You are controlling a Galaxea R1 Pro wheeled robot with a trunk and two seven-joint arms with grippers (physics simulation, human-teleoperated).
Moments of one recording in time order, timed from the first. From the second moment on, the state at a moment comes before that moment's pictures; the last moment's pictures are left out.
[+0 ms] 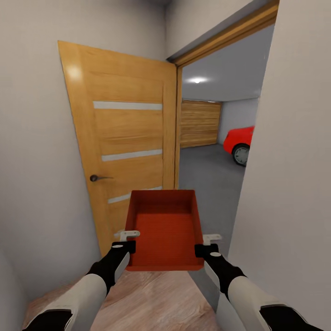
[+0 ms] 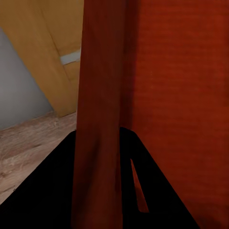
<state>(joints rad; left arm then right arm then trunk) -0.76 -0.14 0.05 -0.39 -0.05 0.22 0.23 -0.77 0.11 0.03 -0.25 0.05 0.02 -0.15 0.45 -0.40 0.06</state>
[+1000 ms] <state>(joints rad) -0.76 -0.14 0.05 -0.39 -0.05 0.22 0.23 -0.77 0.11 0.03 -0.25 0.05 0.03 -0.14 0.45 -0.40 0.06</state>
